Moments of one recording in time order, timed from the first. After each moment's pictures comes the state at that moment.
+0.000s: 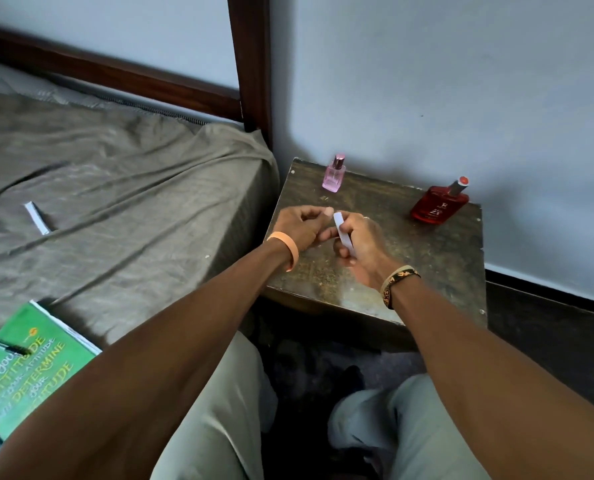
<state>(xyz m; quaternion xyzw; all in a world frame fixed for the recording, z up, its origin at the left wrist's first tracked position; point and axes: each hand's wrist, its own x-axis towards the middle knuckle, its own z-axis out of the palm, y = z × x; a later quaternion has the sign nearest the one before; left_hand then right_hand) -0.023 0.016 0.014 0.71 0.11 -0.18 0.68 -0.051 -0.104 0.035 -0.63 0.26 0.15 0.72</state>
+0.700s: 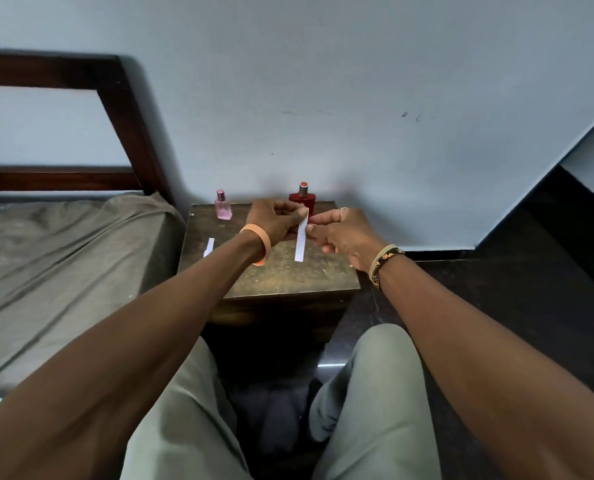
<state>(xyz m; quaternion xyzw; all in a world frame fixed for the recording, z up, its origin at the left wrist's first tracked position) -0.138 -0.101 0.140 0.72 -0.09 -0.20 0.66 -0.214 -0.234 0.153 -0.74 0.24 0.00 0.63</state>
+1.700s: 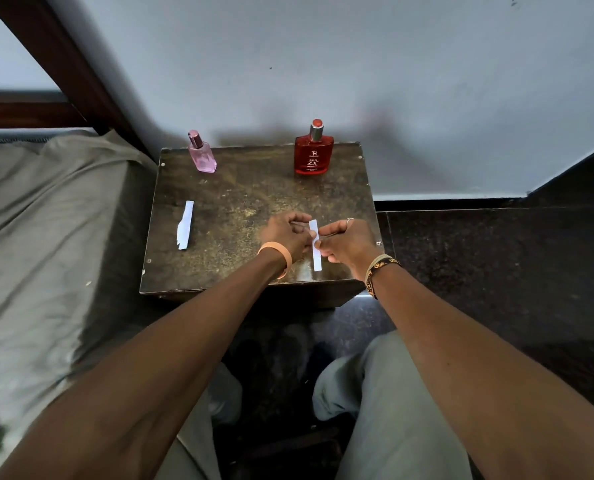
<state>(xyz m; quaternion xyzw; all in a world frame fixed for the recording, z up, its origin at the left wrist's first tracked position) -0.077 -0.151 -0.035 0.80 0.01 -0.25 0.55 -0.130 -0.271 -0.027 -0.71 0.40 0.08 0.58</state>
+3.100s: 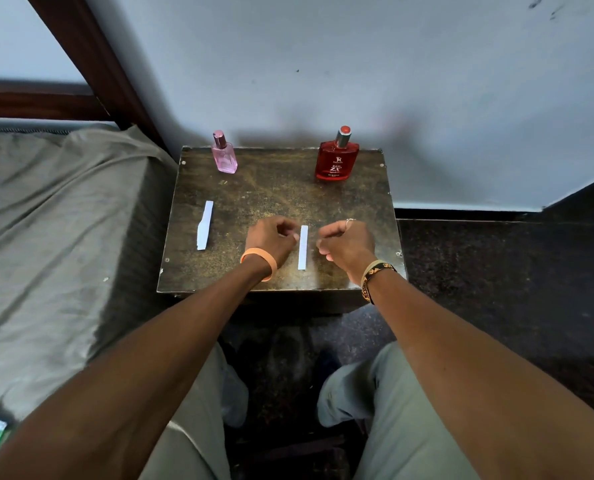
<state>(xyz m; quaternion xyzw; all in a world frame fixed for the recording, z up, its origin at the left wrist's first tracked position) -0.054 -0.099 -0.040 0.90 -0.06 -0.14 0.41 -0.105 -0.239 -0.030 -0.76 0.38 0.05 0.52</state>
